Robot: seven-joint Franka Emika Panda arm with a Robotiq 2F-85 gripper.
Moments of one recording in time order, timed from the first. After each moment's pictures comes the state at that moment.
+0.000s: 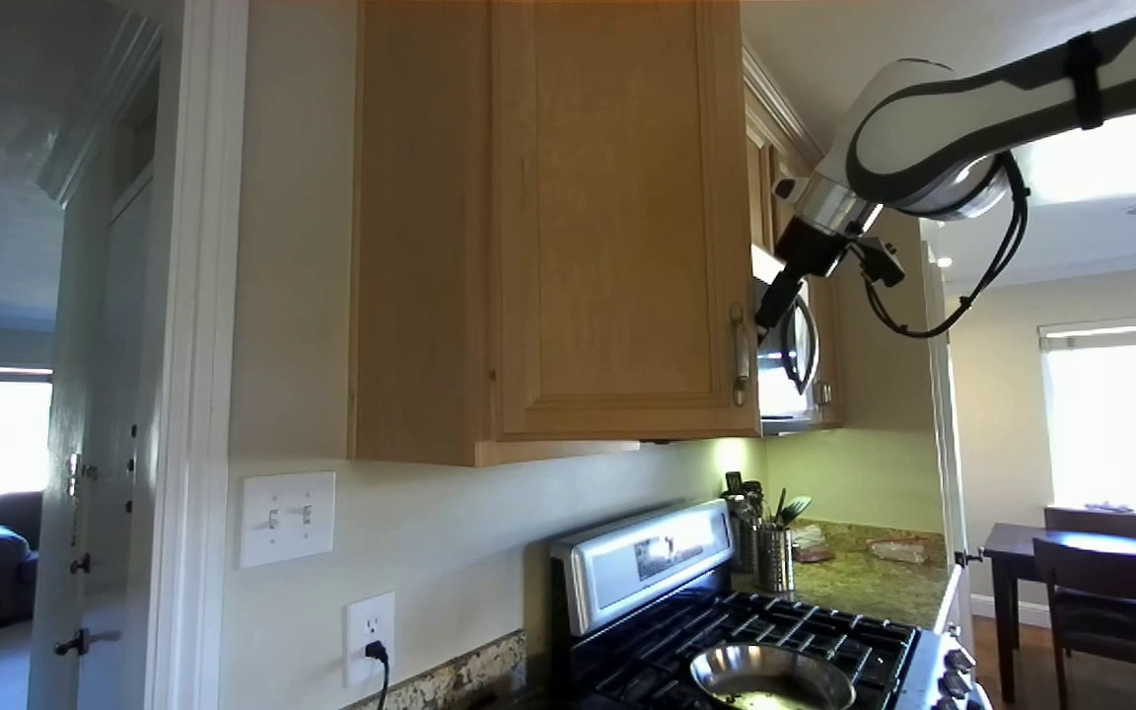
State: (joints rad) arm 0.05 -0.55 -0.13 -2.10 -0.09 2.31 -0.60
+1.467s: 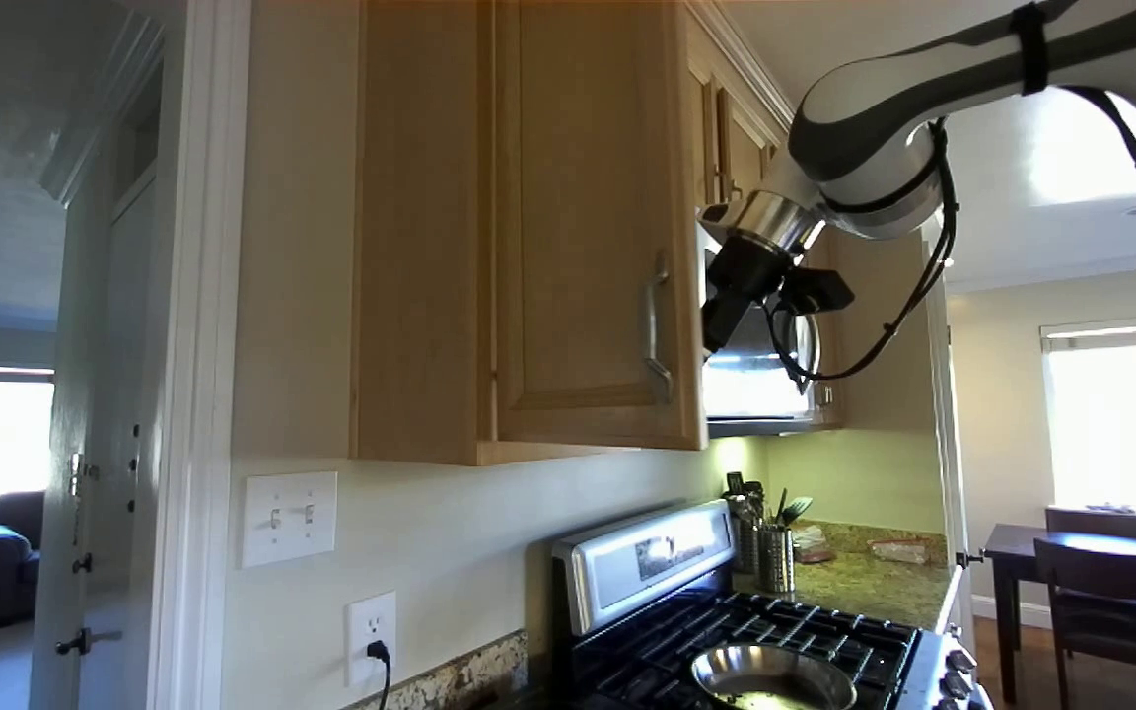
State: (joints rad) arm 0.19 -0.45 -0.09 -2.07 0.29 2.15 -0.85
